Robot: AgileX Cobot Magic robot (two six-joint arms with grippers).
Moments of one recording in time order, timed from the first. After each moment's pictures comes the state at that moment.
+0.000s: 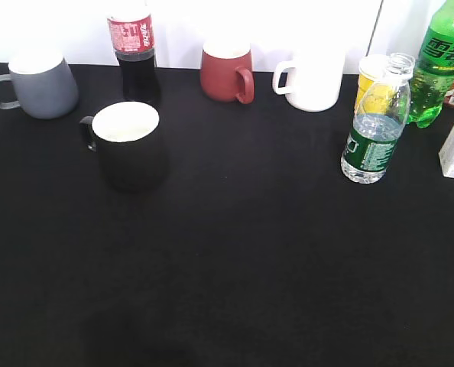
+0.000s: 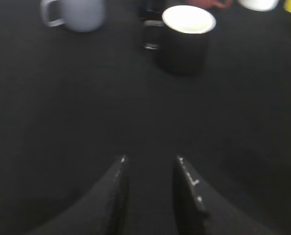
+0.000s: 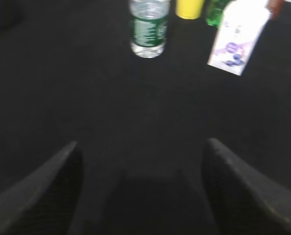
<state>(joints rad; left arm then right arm) -0.20 0.04 -0.52 -0.08 1.06 -0.03 0.39 -0.01 -0.51 -0.06 1.04 0.07</state>
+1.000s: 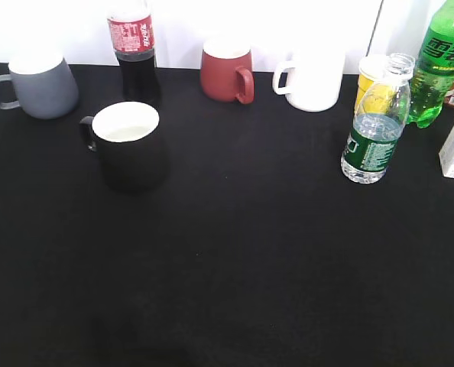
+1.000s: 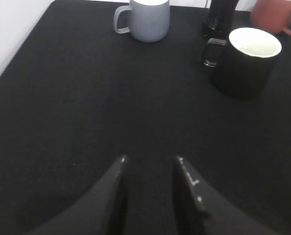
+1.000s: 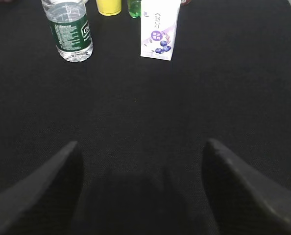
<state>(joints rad) 0.03 -0.01 -0.52 -0.08 1.06 -0.03 0.10 -0.01 -0.51 -0.06 1.04 0.07</state>
